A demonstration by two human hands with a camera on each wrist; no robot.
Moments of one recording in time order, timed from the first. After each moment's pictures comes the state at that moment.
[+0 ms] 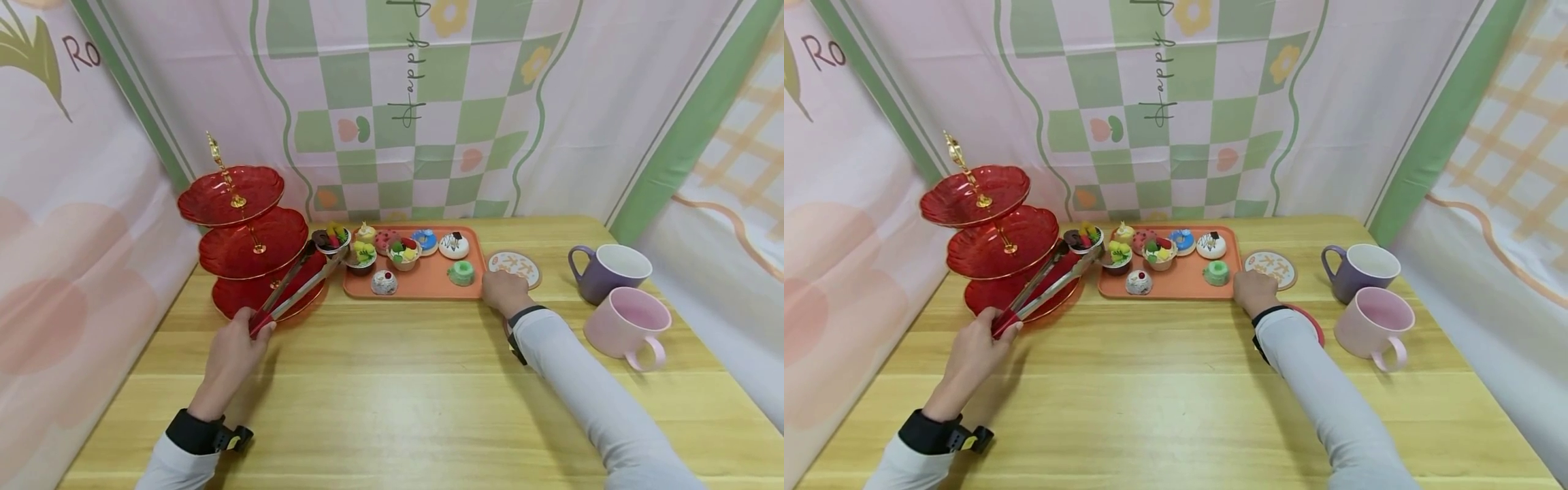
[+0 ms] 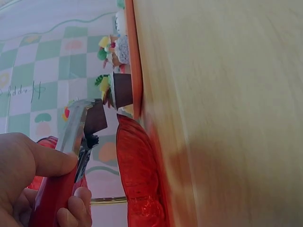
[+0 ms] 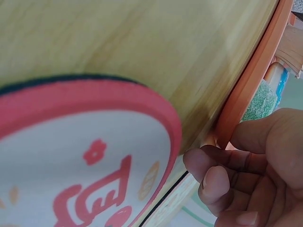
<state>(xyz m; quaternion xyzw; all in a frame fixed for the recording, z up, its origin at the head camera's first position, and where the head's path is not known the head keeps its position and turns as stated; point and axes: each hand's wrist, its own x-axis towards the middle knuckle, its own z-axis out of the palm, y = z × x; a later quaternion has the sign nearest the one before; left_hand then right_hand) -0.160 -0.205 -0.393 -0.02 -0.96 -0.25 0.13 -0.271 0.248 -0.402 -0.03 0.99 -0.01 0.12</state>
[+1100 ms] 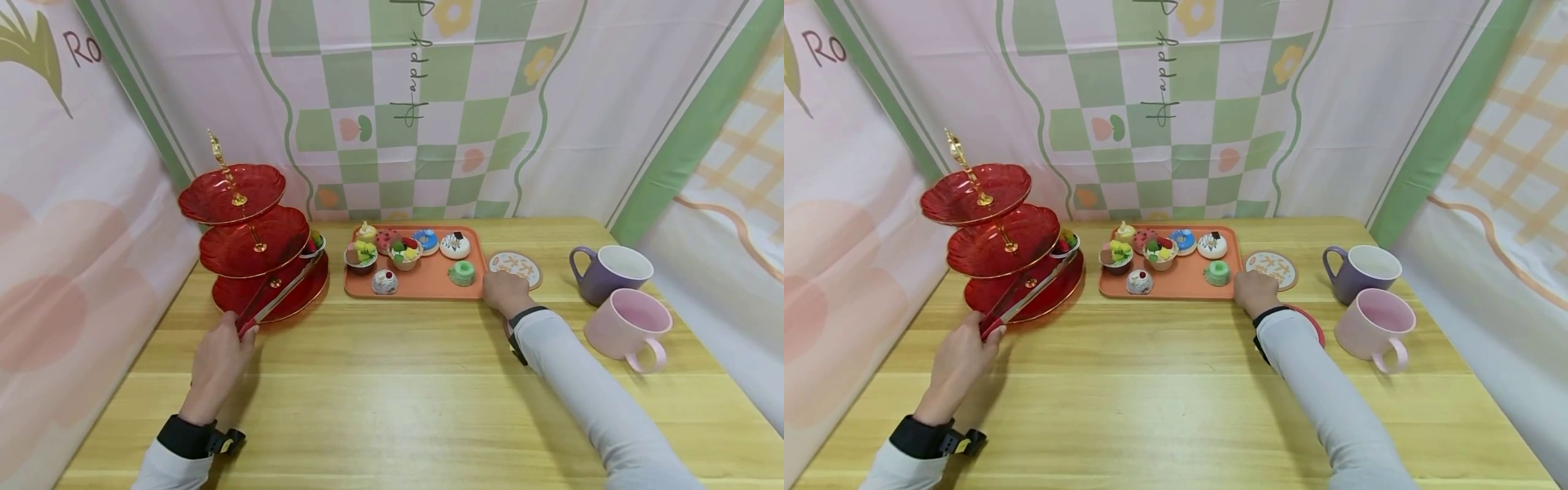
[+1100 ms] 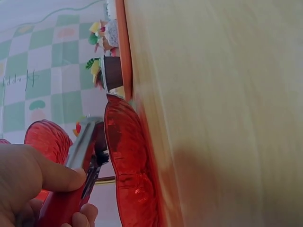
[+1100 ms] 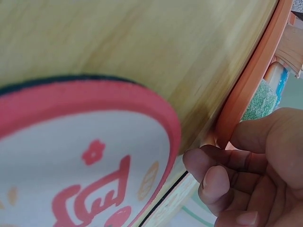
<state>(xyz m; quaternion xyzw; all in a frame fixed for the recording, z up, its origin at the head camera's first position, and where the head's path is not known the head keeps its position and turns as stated) -0.154 -0.220 -0.401 0.03 -0.97 -0.21 0.15 -0.273 0.248 -0.403 -0.02 0.99 -0.02 0.13</state>
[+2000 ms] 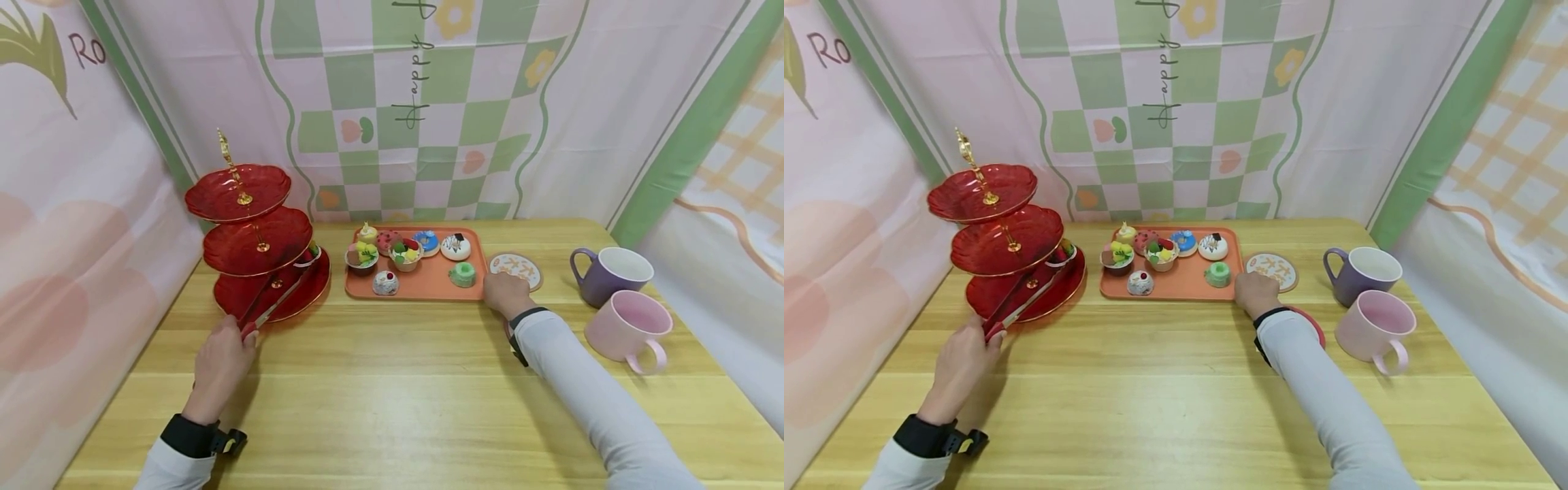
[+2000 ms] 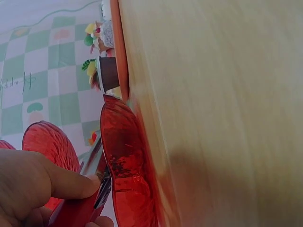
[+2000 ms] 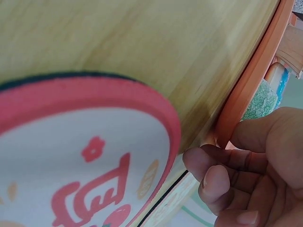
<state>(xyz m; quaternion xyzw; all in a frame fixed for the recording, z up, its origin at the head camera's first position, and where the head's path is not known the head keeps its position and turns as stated) -0.153 -0.219 -0.405 0.04 -0.97 -0.20 0.15 -0.271 0.248 -0.403 -0.03 0.99 -0.01 0.13</state>
